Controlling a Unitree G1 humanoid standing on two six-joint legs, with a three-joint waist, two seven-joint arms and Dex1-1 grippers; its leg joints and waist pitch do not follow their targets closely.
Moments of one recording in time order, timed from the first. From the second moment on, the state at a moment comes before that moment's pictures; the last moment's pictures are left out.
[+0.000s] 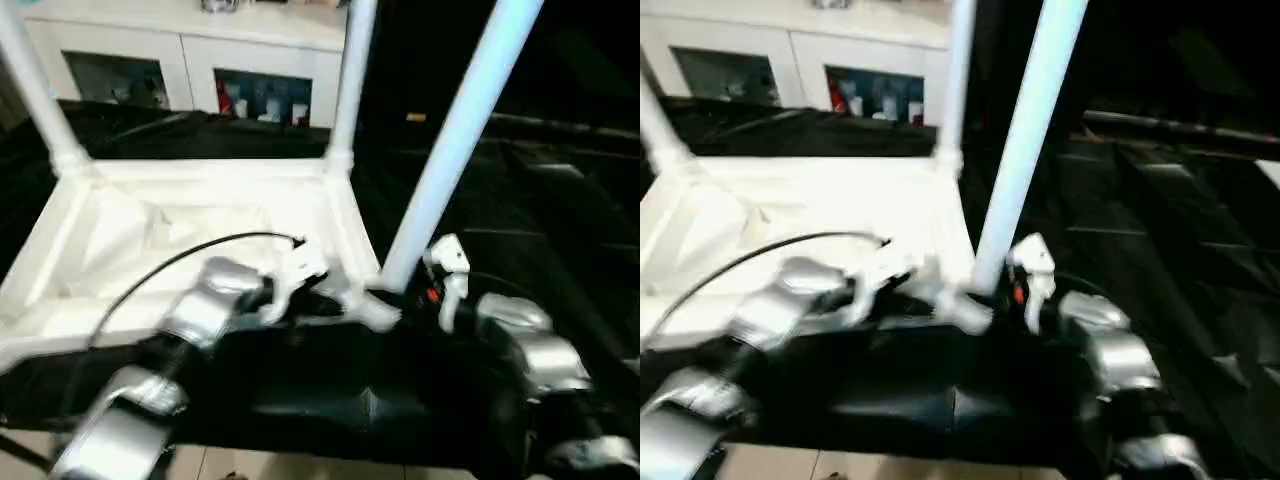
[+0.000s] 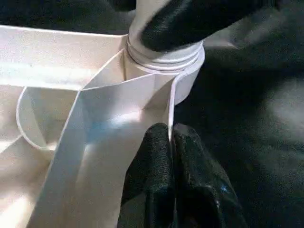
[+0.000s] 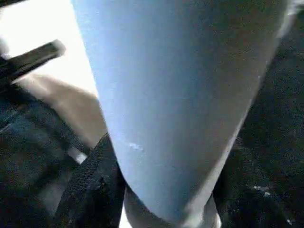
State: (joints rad) left arm -0.68 0.20 -0.32 0.68 0.04 0.24 -0.97; right arm -0.40 -0.24 0.04 0.48 0.19 0.18 0.71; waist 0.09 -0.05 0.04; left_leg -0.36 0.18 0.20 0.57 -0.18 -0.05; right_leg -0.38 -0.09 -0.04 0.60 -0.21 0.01
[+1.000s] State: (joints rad) left arm -0.73 0.22 -0.32 0.79 0.05 0.12 -1.05; right arm -0.39 -0.32 0.03 0.44 0.25 0.22 0.89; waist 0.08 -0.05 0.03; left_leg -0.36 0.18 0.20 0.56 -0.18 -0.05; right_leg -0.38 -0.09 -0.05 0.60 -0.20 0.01
